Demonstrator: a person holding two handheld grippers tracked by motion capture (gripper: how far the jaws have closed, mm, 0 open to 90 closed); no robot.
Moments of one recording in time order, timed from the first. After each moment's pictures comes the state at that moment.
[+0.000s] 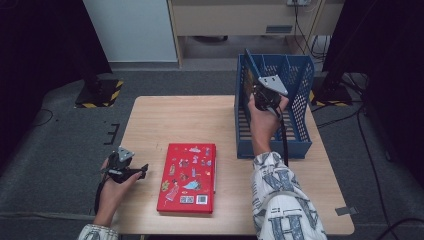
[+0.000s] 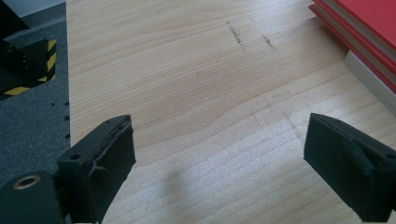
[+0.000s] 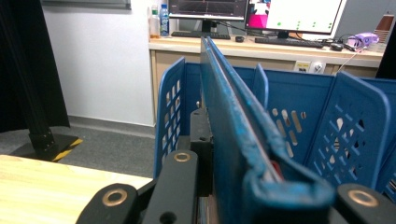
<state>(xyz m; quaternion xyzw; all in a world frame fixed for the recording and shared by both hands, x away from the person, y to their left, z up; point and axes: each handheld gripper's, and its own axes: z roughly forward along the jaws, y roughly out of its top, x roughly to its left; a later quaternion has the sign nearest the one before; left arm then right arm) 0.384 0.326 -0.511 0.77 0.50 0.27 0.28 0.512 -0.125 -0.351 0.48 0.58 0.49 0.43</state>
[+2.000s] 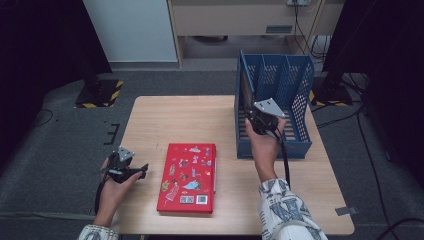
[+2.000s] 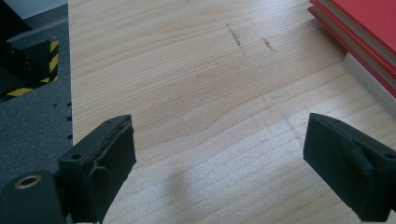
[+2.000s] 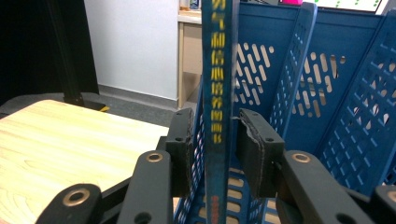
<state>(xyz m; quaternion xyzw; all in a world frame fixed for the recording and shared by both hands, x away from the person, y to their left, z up) 0.384 0.325 -0.510 0.77 0.50 0.28 0.28 0.463 -0.123 -0.389 0.46 0.64 0.48 0.39</state>
